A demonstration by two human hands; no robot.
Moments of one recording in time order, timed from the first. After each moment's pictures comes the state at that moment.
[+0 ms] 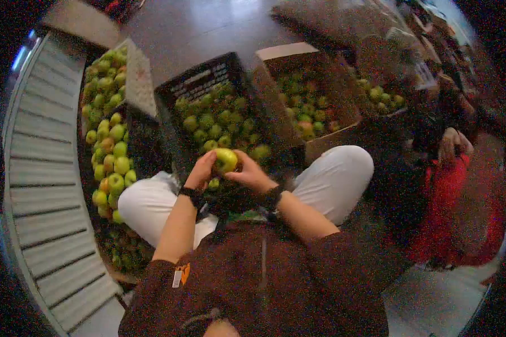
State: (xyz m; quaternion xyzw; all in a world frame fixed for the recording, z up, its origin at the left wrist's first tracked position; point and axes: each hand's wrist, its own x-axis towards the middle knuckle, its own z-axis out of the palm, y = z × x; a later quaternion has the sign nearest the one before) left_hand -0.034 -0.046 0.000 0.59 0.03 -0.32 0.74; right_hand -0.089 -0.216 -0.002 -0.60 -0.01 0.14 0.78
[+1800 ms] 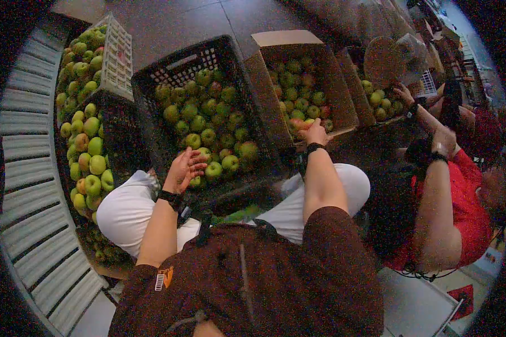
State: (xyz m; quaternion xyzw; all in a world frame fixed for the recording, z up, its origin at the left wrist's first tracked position) left_hand -0.009 -0.039 -0.014 0.51 0.20 -0.38 0.75; right_hand -0.010 -0.470 -0.089 -0.90 0.38 0.16 0.11
